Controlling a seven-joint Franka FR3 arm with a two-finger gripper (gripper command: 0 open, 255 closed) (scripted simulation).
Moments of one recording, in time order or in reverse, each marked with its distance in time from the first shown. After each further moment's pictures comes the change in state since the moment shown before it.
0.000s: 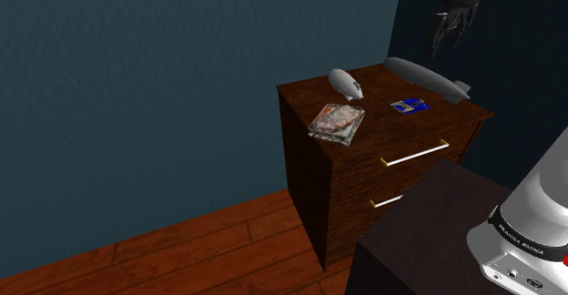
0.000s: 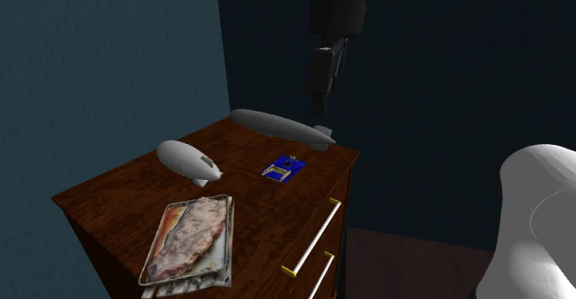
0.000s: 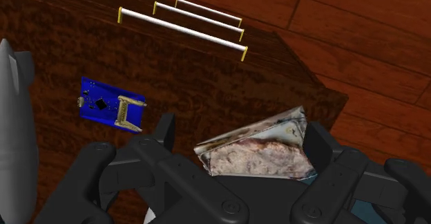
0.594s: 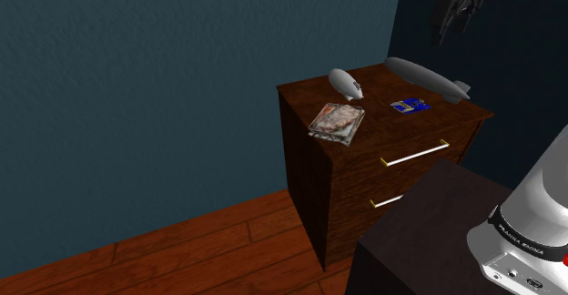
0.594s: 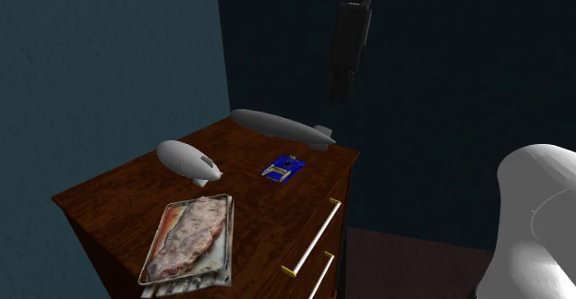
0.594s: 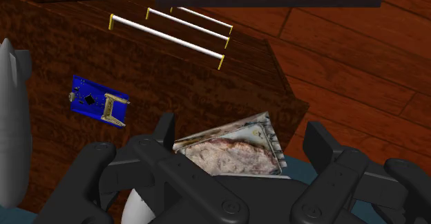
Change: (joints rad) arm 0.045 -0.080 0.132 0.081 0.057 -0.179 0.072
